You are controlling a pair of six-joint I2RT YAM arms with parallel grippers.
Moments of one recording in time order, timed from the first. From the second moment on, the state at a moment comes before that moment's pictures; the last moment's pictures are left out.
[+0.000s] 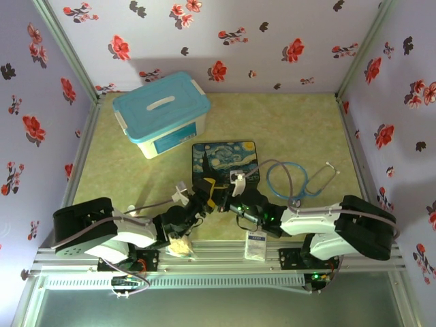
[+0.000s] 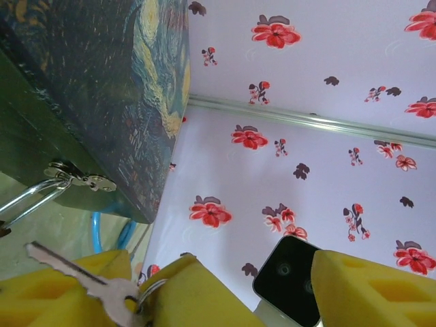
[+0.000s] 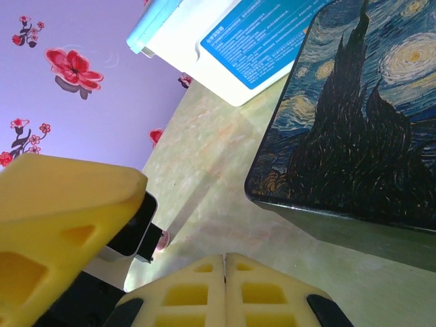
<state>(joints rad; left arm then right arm) -1.27 1.42 0.22 1.15 -0.58 -1.77 1.13 1.31 0.37 0.69 0.15 0.85</state>
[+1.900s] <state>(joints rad) -1.28 1.19 0.36 0.74 -0.61 -1.34 0.85 0.79 0.28 0.35 -0.09 0.81</state>
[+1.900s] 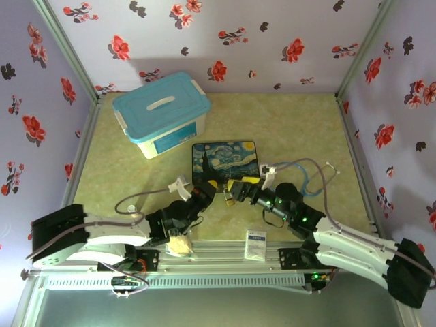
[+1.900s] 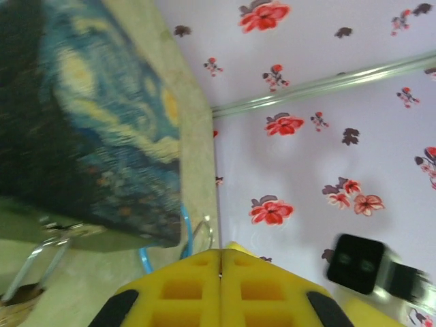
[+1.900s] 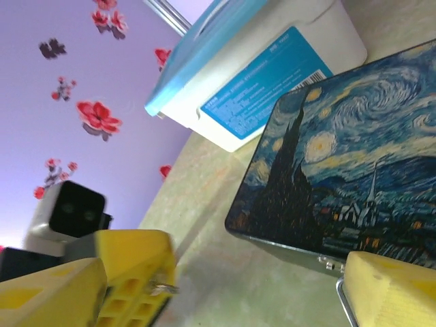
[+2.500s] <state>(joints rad) -1.26 1.06 0.49 0.54 -0.36 -0.89 0.77 0.88 0.28 0.65 -0.62 0.90</state>
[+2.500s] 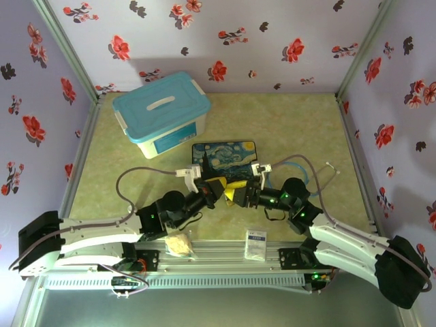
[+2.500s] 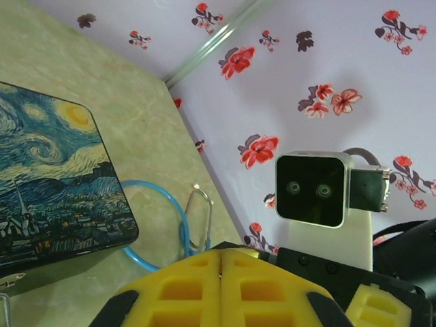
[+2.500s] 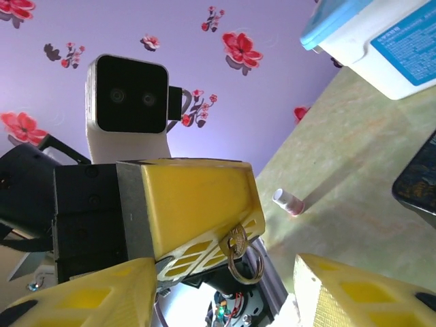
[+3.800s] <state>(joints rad) -1.24 1.05 0.50 0.60 -0.29 -0.92 0.77 0.90 0.31 0.68 -0.65 0.80</state>
